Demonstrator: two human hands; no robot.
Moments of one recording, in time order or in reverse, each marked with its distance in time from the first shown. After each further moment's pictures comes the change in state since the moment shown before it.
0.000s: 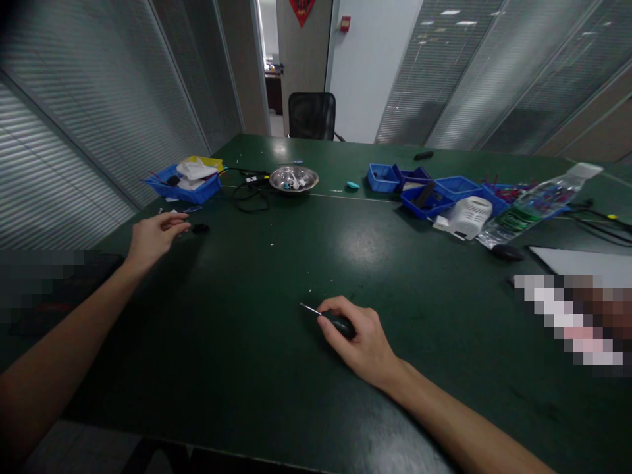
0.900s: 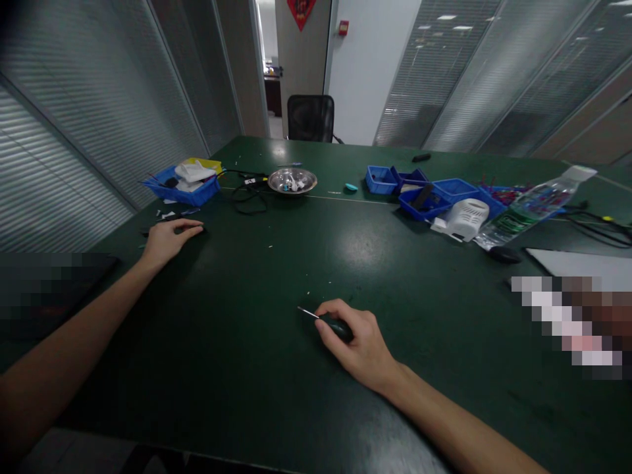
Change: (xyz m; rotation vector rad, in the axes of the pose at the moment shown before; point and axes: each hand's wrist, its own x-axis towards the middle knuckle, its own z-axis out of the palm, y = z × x) left_hand 0.004 0.003 0.020 0.175 -0.059 0.037; right_hand 0.000 0.001 0.000 0.024 -0.011 -0.004
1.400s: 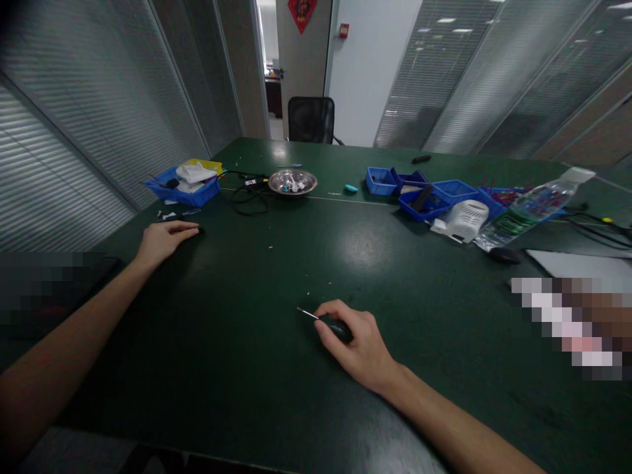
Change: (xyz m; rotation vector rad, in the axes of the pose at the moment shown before) left_hand 0.002 -0.010 -0.006 -0.066 -0.018 -0.114; right_hand 0.000 0.001 -0.001 -0.009 -0.011 0.006
